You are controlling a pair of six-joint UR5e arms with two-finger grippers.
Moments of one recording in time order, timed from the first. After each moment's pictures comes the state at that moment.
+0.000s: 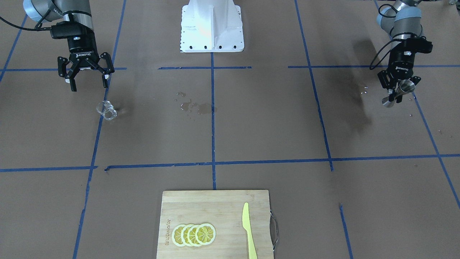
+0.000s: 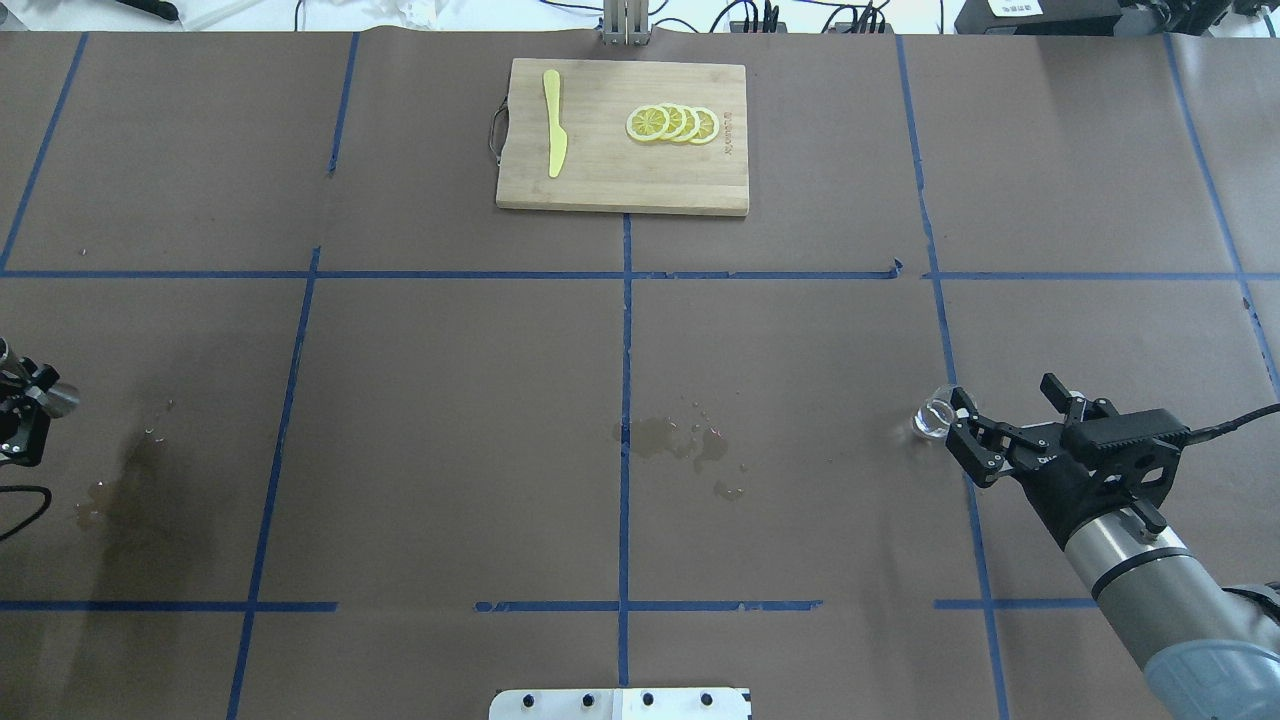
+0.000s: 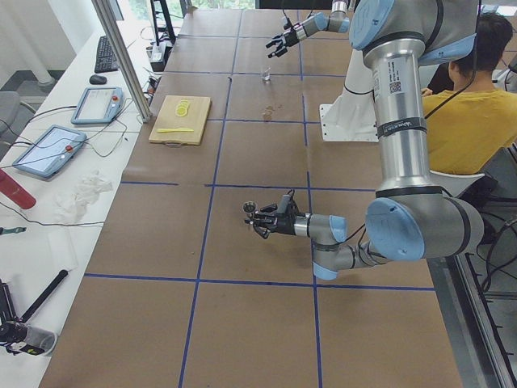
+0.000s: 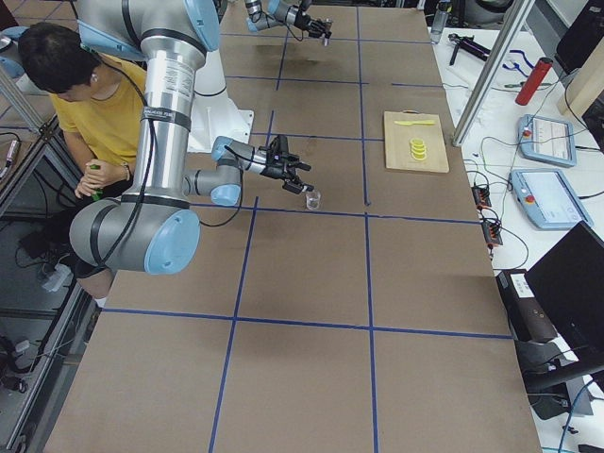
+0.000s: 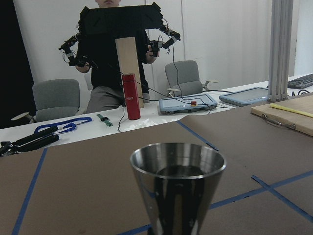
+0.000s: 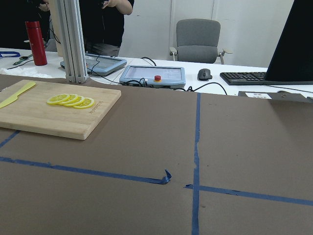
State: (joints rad) left arm -0.23 -1.30 -1.33 -3.62 -0.64 -0.72; right arm 0.12 -1.84 2.02 -0.68 0.61 1.18
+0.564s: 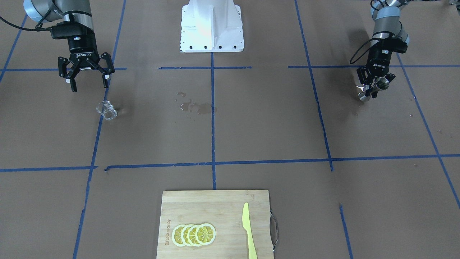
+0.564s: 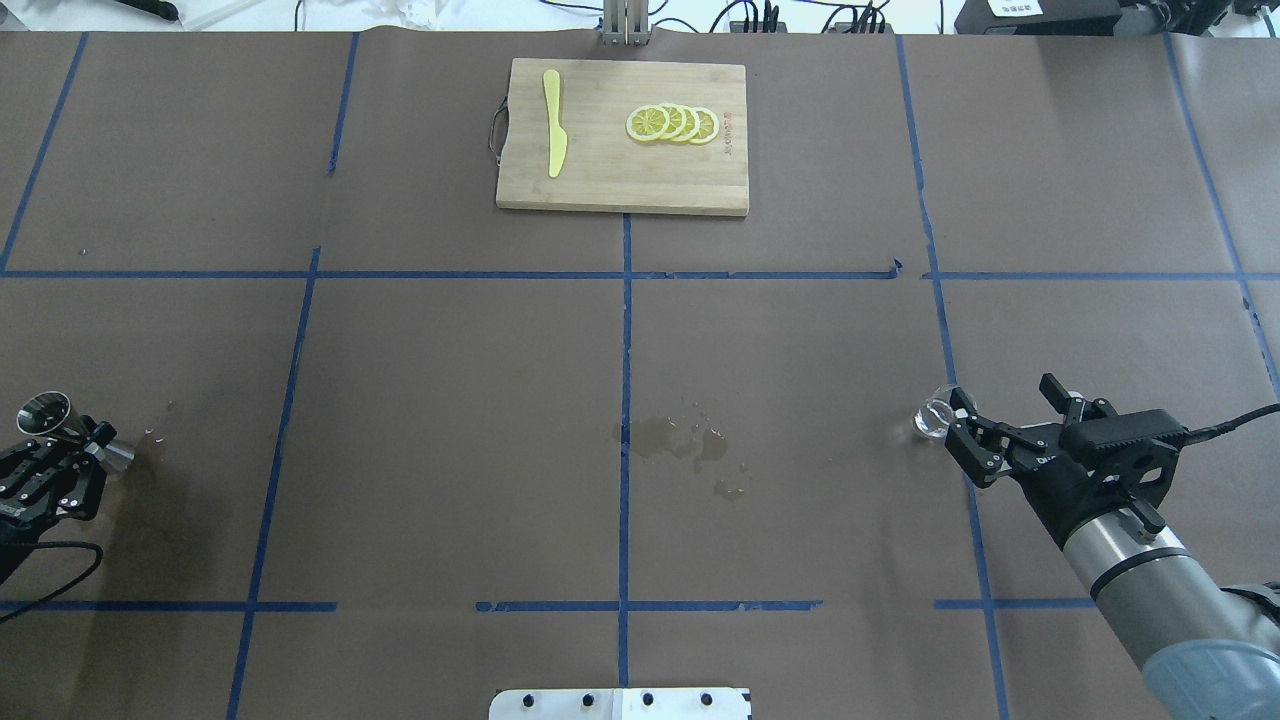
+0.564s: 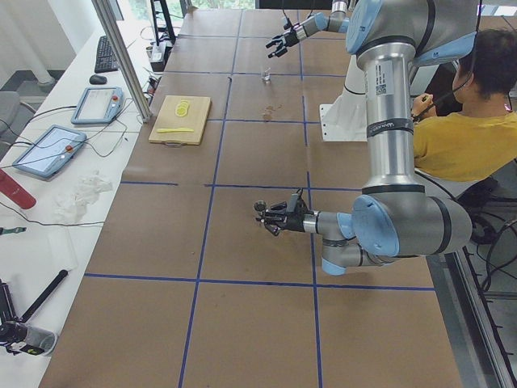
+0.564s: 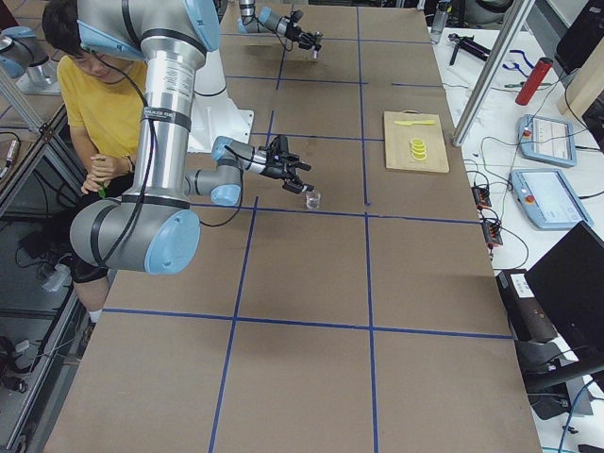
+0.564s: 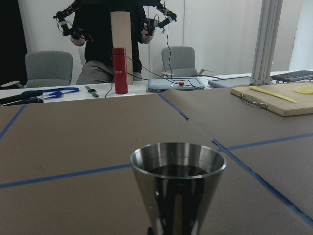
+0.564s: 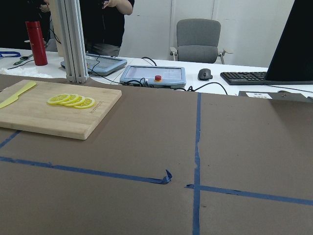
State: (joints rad) left arm -0.06 -1.32 -1.33 -3.55 -0.51 -0.85; right arm 0.12 -1.84 2.01 -0.68 0.61 1.18
